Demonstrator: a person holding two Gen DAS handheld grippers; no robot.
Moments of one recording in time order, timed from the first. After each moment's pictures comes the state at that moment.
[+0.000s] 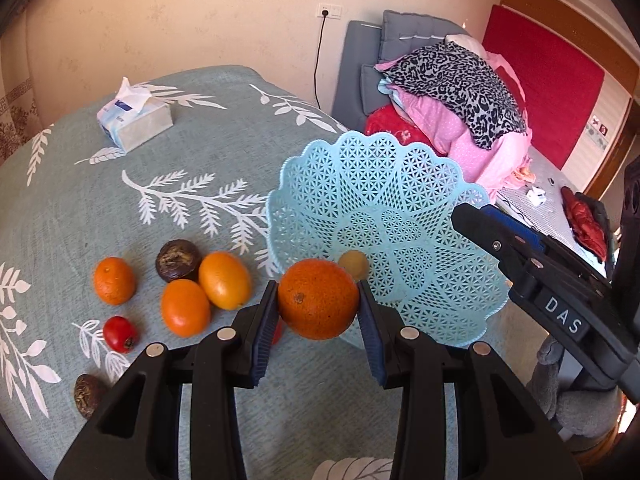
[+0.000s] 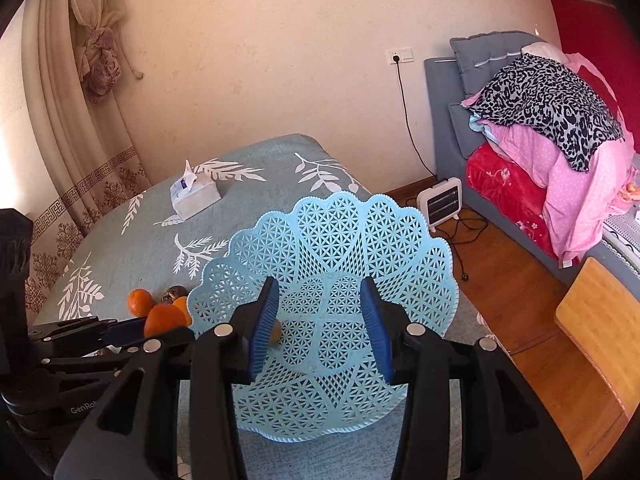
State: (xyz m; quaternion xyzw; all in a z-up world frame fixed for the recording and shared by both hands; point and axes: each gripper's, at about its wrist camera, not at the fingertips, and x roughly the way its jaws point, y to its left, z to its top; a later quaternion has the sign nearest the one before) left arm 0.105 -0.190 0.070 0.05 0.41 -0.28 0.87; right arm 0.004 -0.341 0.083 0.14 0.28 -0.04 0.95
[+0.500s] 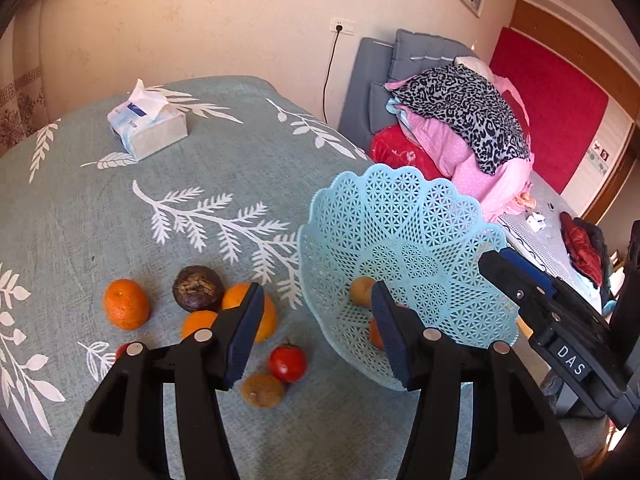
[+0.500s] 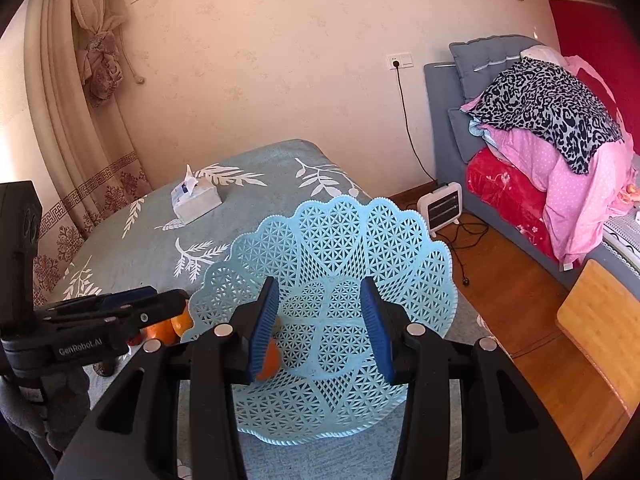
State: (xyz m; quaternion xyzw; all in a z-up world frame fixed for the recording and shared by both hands) left arm 0.126 -0.166 0.080 0.02 0.39 -0.26 0.88; right arm 0.003 -0.337 0.082 0.14 0.27 -0.04 0.95
